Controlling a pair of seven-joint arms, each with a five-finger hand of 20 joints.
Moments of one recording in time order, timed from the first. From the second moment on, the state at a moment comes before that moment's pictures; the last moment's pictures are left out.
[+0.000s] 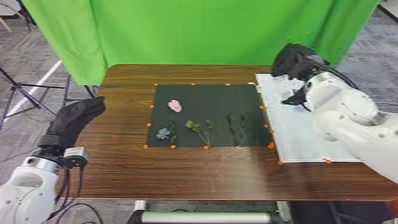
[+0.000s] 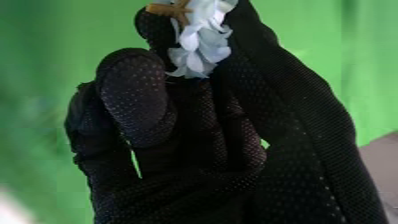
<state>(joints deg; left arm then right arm) 117.2 -54.5 -103.2 -107.5 53.9 -4.8 8.1 -47.0 -32.7 32.8 -101.1 -101.2 12.5 25.6</state>
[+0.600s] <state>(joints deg) 116.4 -54.2 -102.4 -107.4 54.0 -4.9 7.3 -32.2 -55.4 15.7 -93.2 -95.5 0.4 24.6</state>
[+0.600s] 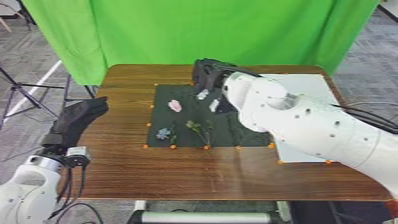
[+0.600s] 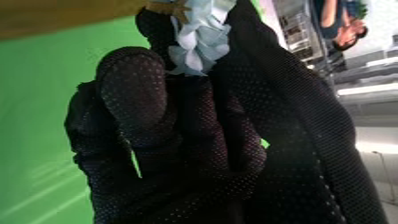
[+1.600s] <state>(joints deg) 113.4 -54.1 -98.9 -105.9 53.7 -5.6 7.7 -37.2 -65.2 14.0 -82.7 -96.7 1.5 27.4</state>
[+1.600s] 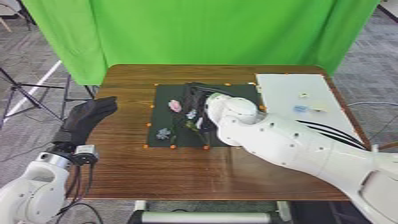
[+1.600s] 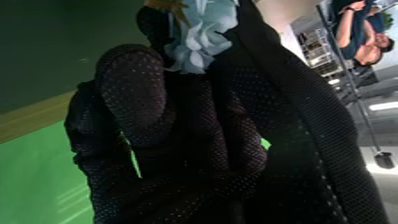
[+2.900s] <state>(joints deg) 113.3 -54.1 -99.4 -105.9 53.7 -5.7 7.5 -37.5 -65.0 16.0 -83.1 -96.4 -7.4 28.4</state>
